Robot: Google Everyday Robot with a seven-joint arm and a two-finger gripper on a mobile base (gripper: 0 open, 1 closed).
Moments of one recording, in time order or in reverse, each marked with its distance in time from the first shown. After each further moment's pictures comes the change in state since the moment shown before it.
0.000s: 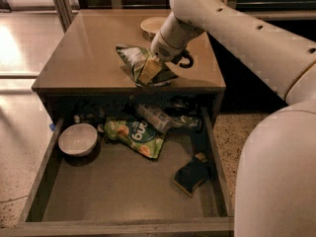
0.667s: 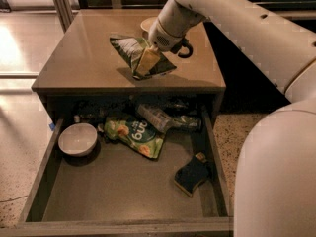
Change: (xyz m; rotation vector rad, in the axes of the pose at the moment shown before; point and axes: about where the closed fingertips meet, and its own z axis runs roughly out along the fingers) arm -0.025 0.003 -0.028 -0.018 -0.032 -0.060
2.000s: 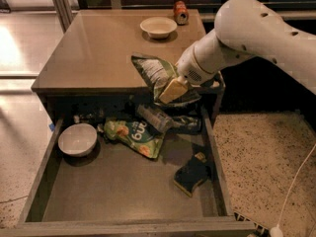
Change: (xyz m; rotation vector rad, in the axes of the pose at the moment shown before) arm 0.074 0.079 -0.040 0.067 -0.082 0.035
